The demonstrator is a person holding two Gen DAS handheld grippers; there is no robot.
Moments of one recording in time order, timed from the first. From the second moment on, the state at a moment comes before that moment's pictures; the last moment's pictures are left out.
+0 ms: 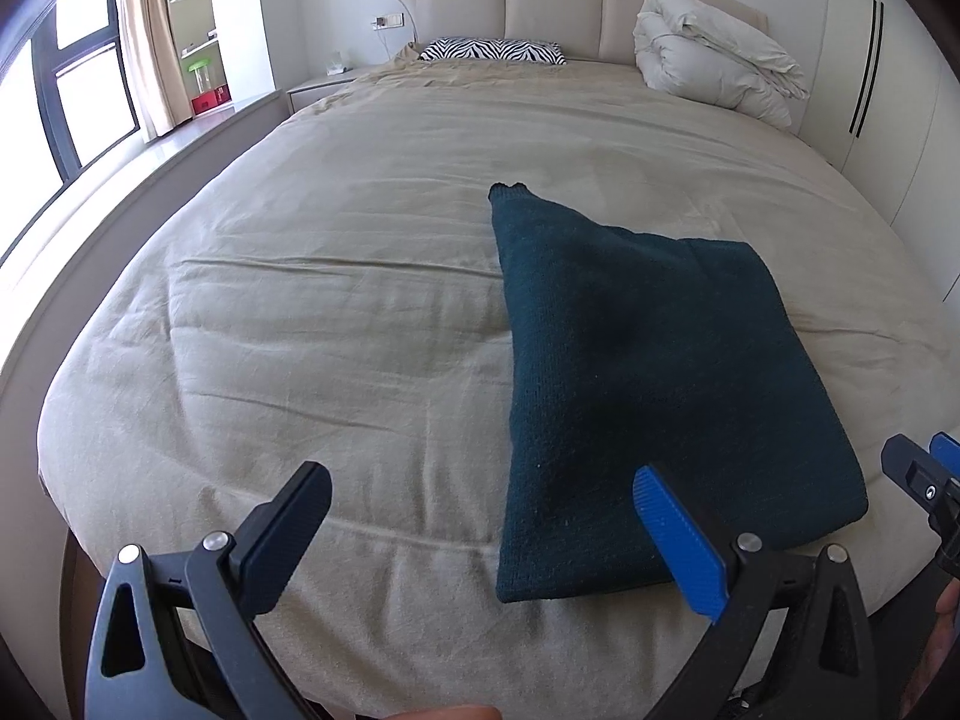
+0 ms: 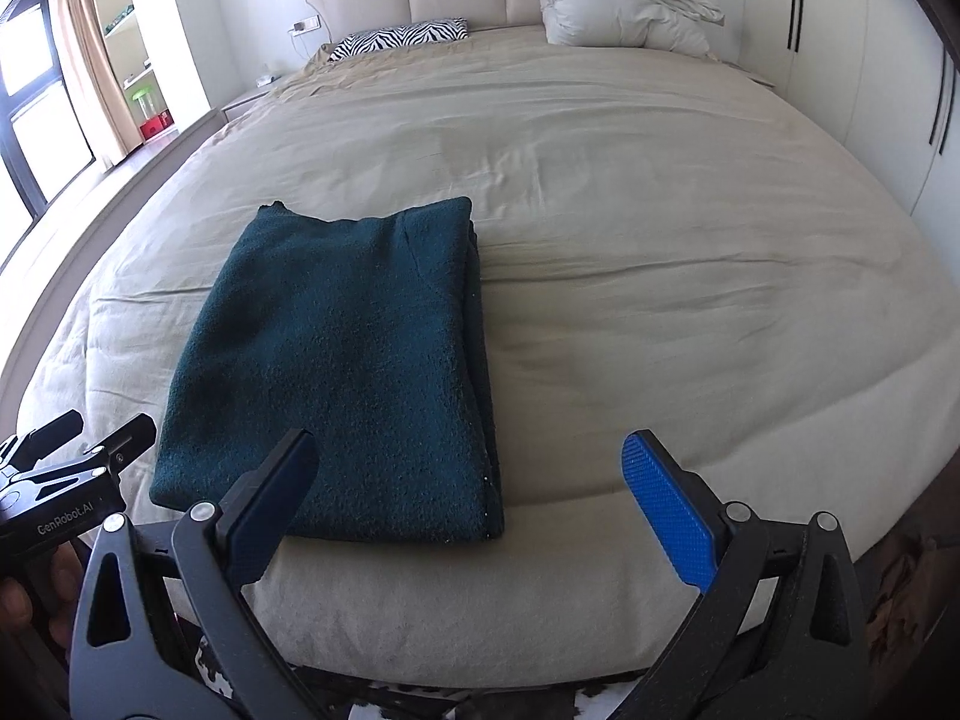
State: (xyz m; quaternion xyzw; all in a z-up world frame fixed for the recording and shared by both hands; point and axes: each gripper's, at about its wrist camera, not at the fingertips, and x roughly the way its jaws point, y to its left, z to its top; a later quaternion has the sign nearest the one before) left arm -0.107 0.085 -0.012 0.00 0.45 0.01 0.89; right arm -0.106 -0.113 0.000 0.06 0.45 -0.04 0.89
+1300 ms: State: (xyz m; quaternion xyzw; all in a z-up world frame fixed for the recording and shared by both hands) left arm -0.108 0.083 -0.019 0.02 0.45 0.02 0.89; right arm -0.102 -0.108 -0.013 0.05 0.46 -0.04 0.88
